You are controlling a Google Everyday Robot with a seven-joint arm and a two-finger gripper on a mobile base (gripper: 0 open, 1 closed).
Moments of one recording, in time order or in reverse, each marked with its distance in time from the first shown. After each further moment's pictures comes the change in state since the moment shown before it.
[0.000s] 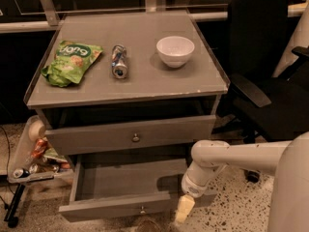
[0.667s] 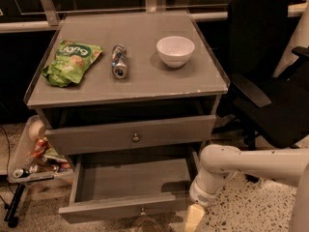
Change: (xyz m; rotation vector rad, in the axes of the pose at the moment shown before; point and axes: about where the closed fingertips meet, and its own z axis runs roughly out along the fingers) arm 0.033 0.038 -0.012 -0.057 0.027 0.032
